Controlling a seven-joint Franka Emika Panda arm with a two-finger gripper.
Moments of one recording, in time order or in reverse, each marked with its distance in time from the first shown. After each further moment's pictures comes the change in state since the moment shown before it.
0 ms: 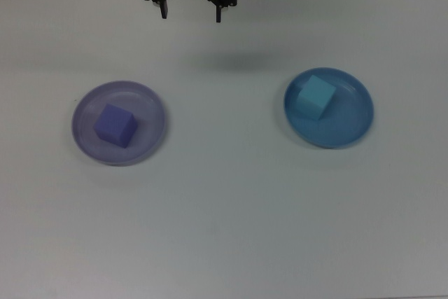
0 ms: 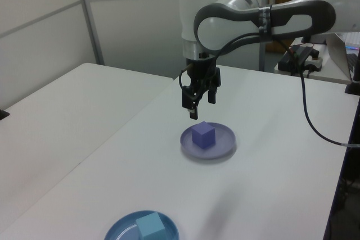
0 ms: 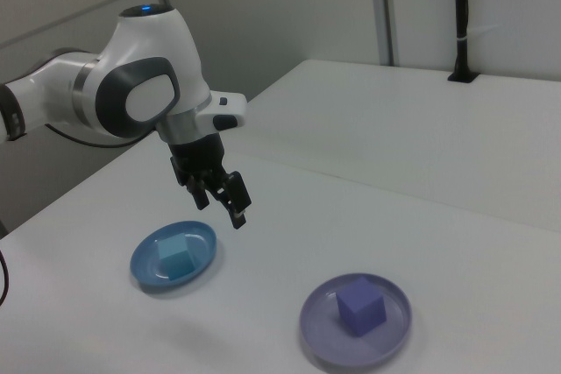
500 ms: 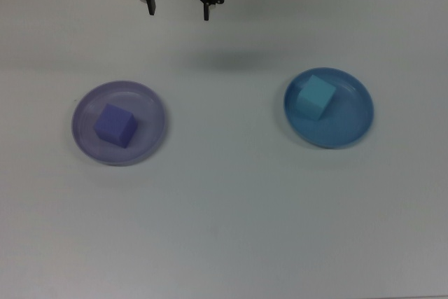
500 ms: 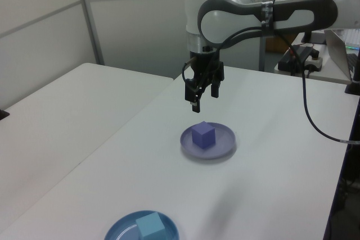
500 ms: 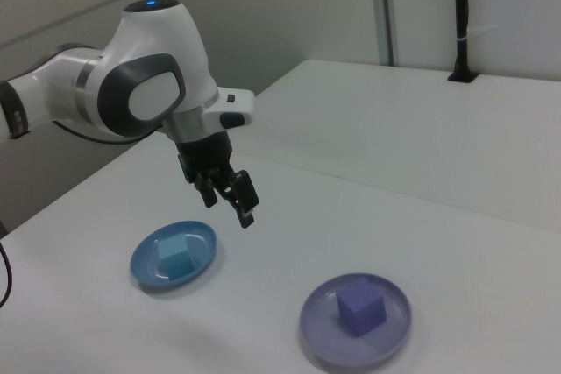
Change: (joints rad) arm -0.020 -0.007 -0.016 0.007 0.000 0.000 -0.002
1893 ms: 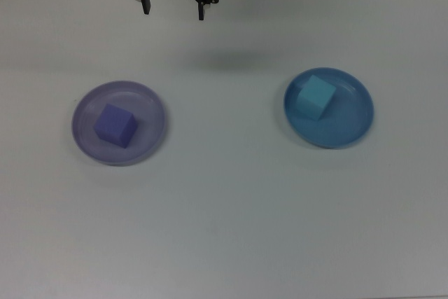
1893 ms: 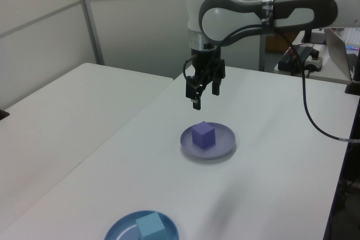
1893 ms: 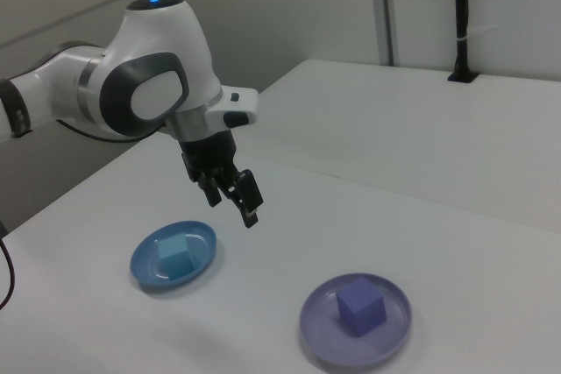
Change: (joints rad) arm -0.011 0.000 -0.001 0.006 0.000 0.000 -0.003
